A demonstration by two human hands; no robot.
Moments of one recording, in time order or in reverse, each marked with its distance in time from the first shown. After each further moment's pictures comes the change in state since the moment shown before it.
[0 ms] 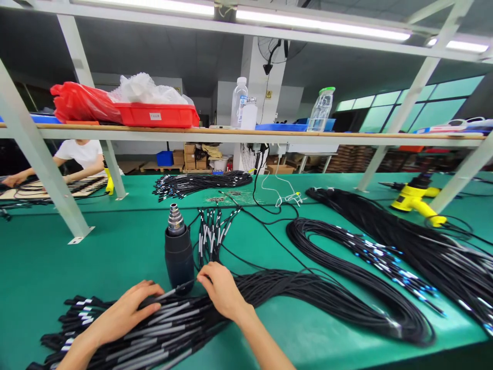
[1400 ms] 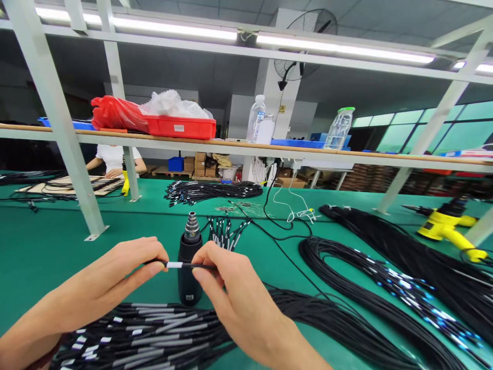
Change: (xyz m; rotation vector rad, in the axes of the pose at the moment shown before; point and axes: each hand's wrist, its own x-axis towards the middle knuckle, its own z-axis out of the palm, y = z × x) left_hand -0.033 0.143 -0.130 0.273 0.247 0.434; right_hand -0.001 -0.138 -0.103 0.078 -0.017 -0.070
